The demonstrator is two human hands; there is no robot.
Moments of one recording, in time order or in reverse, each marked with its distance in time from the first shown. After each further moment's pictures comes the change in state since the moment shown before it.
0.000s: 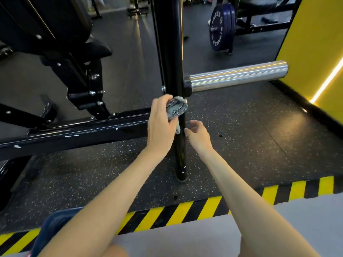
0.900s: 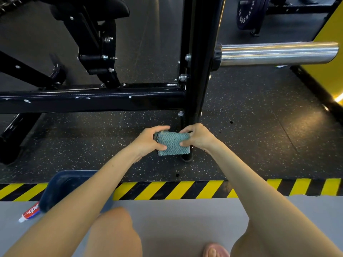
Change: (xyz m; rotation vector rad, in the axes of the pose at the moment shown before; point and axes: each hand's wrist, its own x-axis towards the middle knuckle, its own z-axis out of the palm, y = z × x) left_hand -0.074 -0.098 -0.049 -0.236 -0.681 -0.821; right_hand -0.012 0.031 0.027 -0.384 -0.537 0.002
